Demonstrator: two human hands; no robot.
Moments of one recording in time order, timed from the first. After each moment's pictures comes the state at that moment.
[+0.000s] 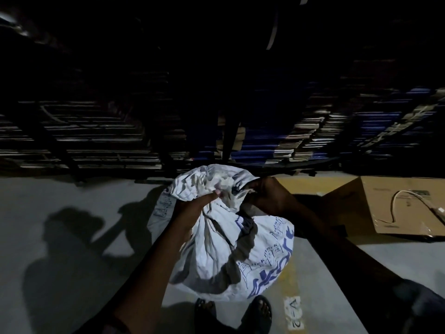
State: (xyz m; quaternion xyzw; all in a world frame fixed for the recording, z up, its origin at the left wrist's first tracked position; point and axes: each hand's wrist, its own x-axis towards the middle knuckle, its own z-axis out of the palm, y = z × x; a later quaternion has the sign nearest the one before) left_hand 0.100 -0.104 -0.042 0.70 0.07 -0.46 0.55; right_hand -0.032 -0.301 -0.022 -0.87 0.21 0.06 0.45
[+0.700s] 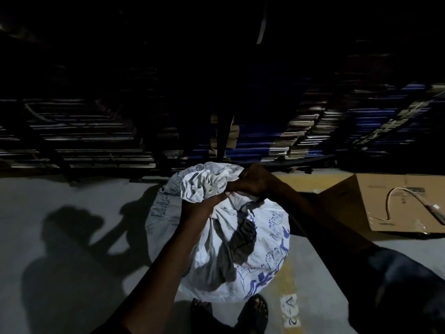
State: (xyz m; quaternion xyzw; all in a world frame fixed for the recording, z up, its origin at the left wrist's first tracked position) left_hand 0.067 -0.133 -0.039 0.72 0.05 -0.37 0.59; right_hand 0.002 -0.310 -0.002 -0.77 0.33 0.15 0.52
